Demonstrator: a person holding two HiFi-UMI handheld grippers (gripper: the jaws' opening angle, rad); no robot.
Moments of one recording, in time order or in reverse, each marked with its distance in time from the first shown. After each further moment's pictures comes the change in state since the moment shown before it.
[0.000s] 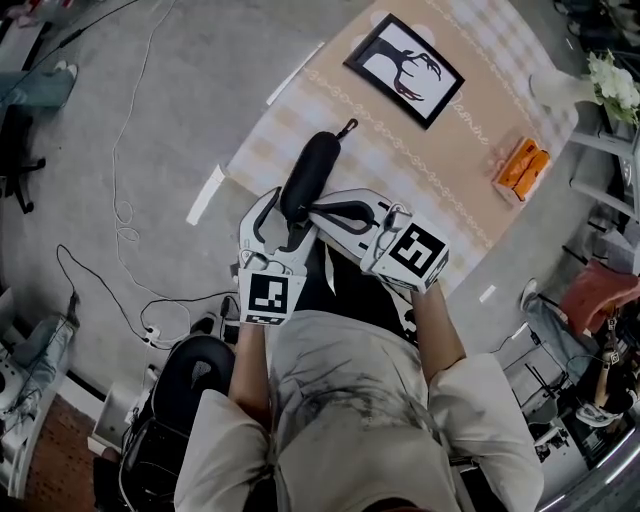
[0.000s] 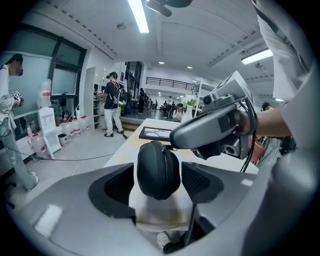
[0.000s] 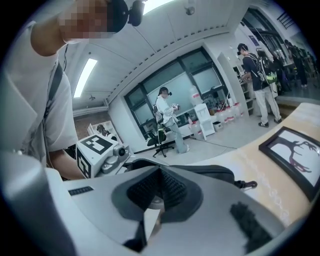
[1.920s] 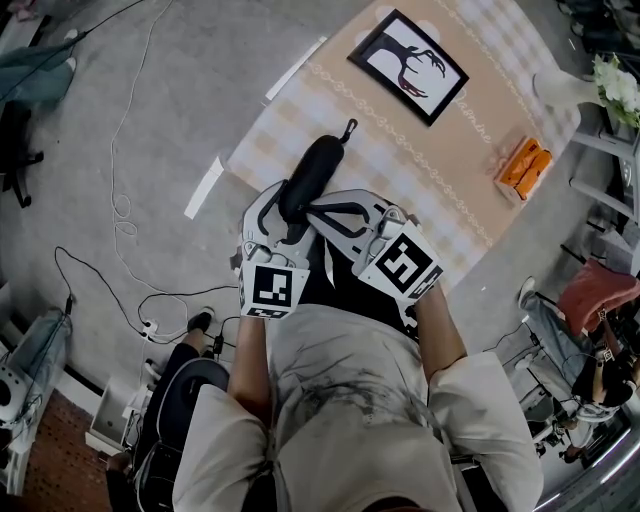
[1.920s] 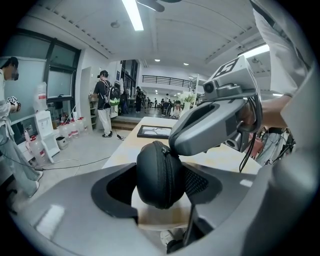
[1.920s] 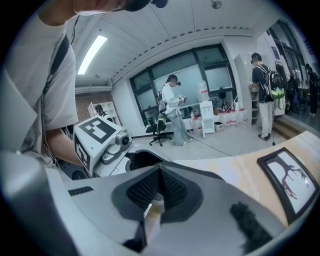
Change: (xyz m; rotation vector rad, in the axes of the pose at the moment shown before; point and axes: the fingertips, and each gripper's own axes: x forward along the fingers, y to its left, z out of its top) left arm 0.005 -0.002 -0.012 0.032 0.043 -0.012; right arm 0.010 0.007 -0.008 -0.175 0.142 -0.046
